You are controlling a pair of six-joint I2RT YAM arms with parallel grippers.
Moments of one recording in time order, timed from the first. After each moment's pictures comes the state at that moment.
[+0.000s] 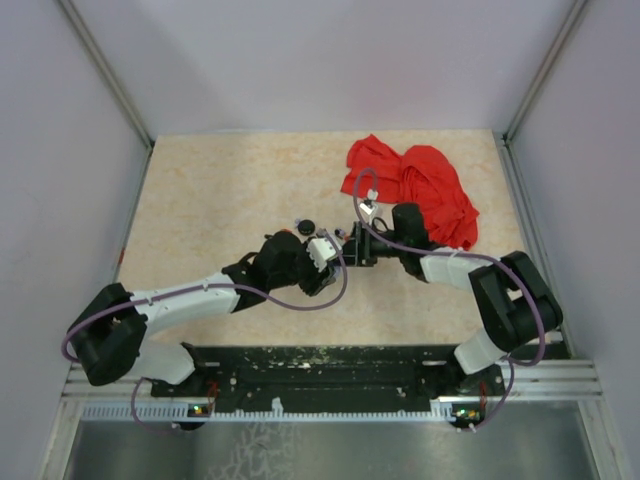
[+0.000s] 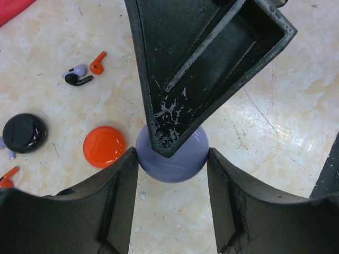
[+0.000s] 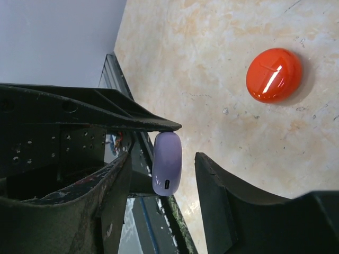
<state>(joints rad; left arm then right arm) -0.91 1.36 0.71 0.16 0.11 0.16 0.44 1.54 0.66 0.42 -0.88 0.69</state>
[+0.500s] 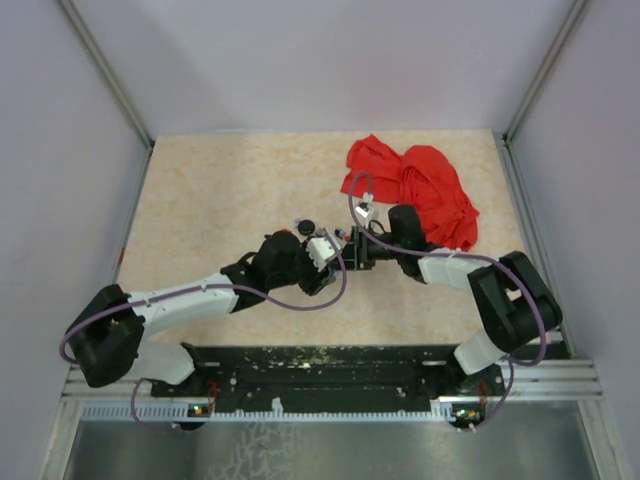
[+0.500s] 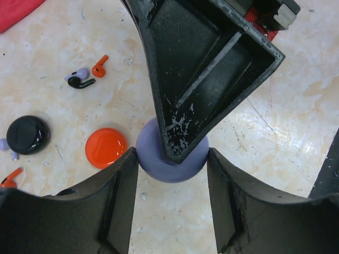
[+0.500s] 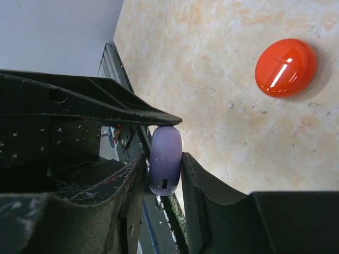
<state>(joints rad) -0.91 1.35 0.71 0.16 0.11 0.16 0.46 1.54 0.66 0.40 -0.88 0.66</state>
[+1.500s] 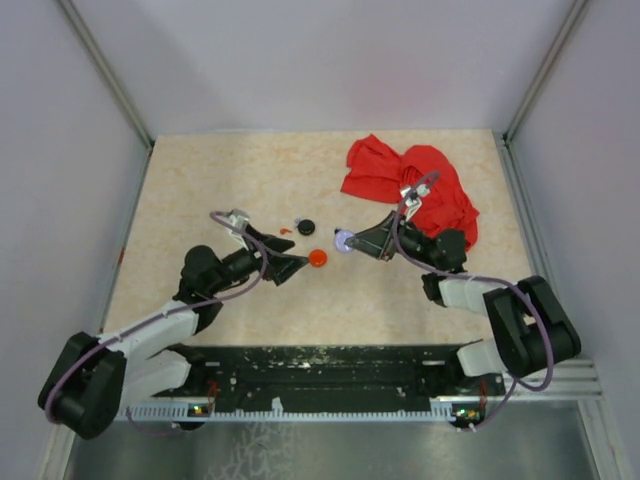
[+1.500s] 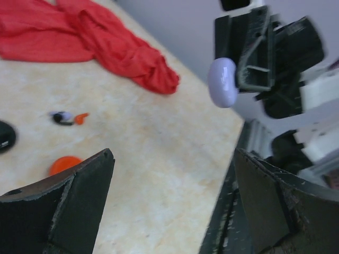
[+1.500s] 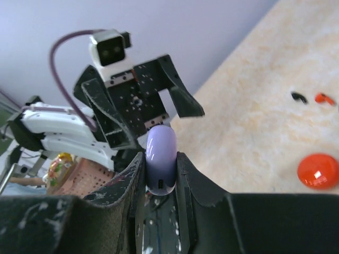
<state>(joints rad) -0.51 1.04 0.31 0.80 0.49 -0.55 0.34 1.36 0.40 1.21 -0.87 1.05</state>
